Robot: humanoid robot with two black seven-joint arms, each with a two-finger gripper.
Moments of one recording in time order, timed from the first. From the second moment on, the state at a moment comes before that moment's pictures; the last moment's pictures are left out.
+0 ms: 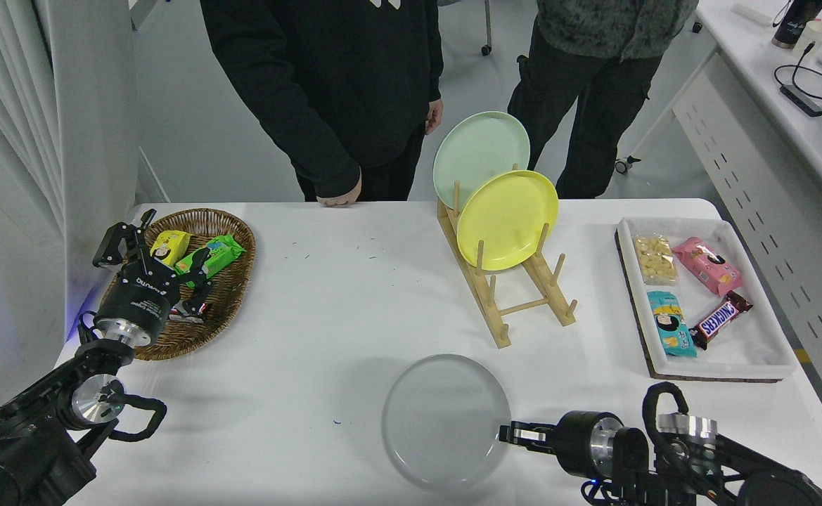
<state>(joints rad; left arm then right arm) -0.49 0.39 -0.88 -0.59 0.16 -0.51 -0.56 0.39 -0.41 0.57 1.40 1.68 -0.50 0.30</state>
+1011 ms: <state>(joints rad) -0.49 0.39 -0.88 -0.59 0.16 -0.51 -0.56 0.44 -0.45 0.55 1.38 1.71 -0.64 0.29</state>
